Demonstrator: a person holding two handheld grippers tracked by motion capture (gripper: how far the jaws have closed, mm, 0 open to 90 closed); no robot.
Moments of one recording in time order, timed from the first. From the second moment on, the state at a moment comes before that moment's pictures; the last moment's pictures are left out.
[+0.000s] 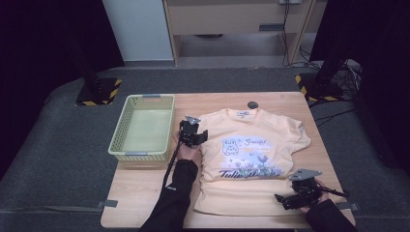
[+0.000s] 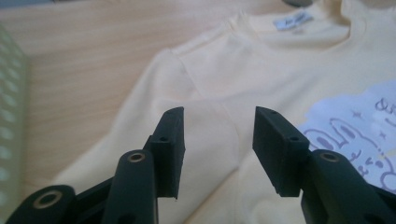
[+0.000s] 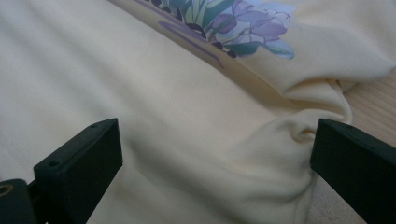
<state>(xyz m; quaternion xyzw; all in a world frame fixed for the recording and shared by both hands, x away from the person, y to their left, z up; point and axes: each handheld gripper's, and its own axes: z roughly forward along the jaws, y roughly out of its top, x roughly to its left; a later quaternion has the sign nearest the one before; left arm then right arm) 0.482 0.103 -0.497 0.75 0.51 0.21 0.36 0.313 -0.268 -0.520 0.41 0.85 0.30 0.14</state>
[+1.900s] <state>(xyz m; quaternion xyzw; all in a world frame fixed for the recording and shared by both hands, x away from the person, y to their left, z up) 0.420 0.109 -0.467 0.79 0.45 0.18 0.38 0.333 -0.282 -0.508 0.45 0.81 0.34 0.16</state>
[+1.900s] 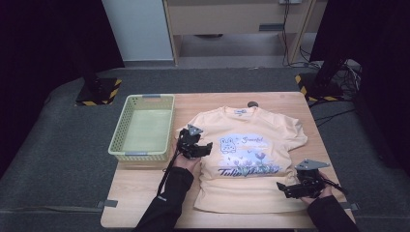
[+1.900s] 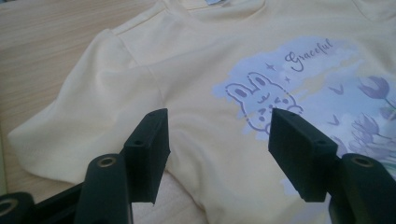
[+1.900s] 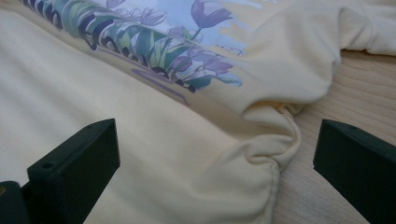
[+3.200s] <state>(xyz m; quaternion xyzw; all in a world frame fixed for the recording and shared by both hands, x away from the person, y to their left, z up) 0.306 0.213 -0.510 0.80 0.48 0.18 0.32 0.349 -0.341 -0.531 0.54 0.76 0.31 0.20</state>
